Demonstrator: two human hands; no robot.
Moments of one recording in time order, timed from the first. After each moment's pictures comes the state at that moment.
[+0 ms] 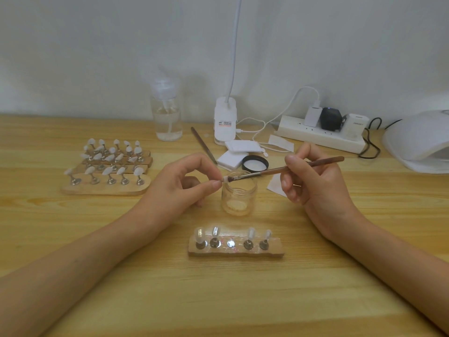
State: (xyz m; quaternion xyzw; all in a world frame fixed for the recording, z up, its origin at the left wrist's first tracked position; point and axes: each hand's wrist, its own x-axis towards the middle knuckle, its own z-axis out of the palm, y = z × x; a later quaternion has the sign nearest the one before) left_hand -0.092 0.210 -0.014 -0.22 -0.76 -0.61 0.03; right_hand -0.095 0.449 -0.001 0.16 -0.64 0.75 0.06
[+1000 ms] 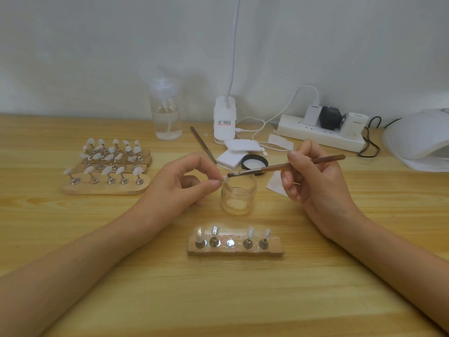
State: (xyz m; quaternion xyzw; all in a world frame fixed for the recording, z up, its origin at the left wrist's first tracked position) left_hand -0.093 0.209 -0.015 -0.22 -0.76 -0.61 0.03; right_hand -0.098 0.451 -0.003 0.17 -0.61 0.77 0.05
